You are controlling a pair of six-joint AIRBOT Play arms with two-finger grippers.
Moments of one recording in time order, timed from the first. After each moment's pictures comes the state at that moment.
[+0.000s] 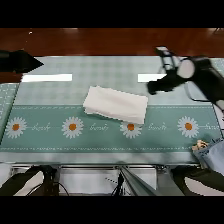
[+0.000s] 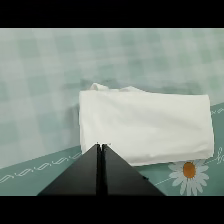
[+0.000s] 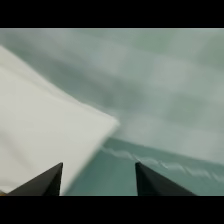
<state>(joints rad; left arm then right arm) 0.14 -1.04 1.35 0.95 -1.29 -1.27 0.24 -1.30 1.23 -1.52 1.15 1.62</state>
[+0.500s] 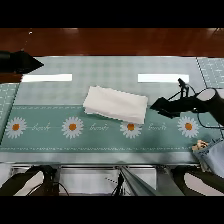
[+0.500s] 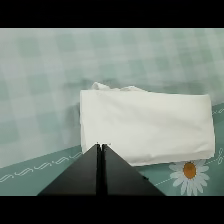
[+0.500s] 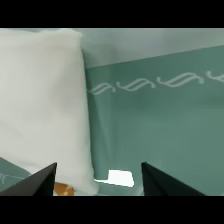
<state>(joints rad) 0.14 -1.04 1.34 0.95 -1.28 -1.27 -0.05 -1.22 0.73 -0.87 0.95 1.45</state>
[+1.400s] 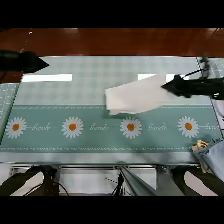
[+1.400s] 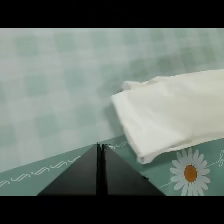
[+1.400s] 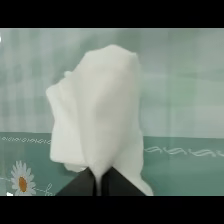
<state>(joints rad) 0.11 -1.10 1.34 0.95 -1.24 -1.27 -0.18 -1.09 0.97 -0.76 1.09 1.39</state>
